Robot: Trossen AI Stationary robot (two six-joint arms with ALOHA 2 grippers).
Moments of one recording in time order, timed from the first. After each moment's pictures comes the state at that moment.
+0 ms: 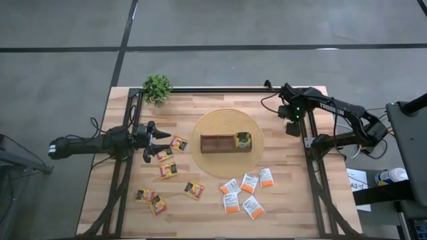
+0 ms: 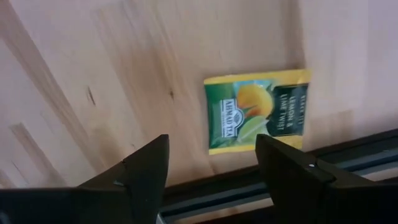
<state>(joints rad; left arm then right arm) 0.05 0.09 0.01 0.02 -0.01 -0.30 -0.89 1.27 0.75 -1.06 0.03 -0.57</state>
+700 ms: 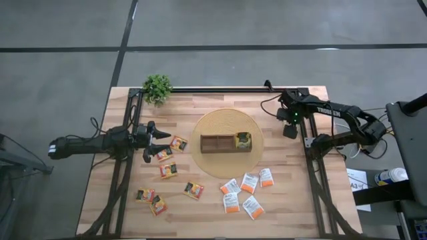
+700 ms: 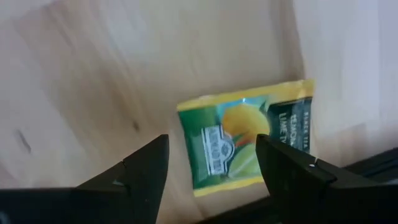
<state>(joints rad) 0.05 0.09 0.01 0.02 -0.01 -0.30 -0.90 1.30 0.59 -0.79 0.08 -0.53</state>
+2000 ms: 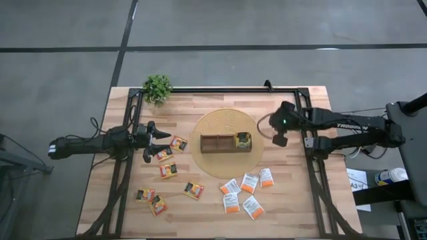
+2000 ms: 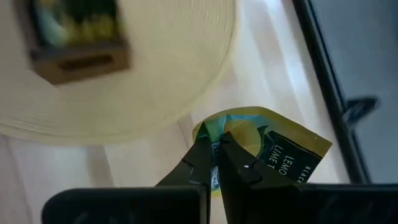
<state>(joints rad) 0.05 0.09 0.01 0.02 -0.01 -0.30 -0.24 0.97 0.74 -0.81 0.28 -0.08</state>
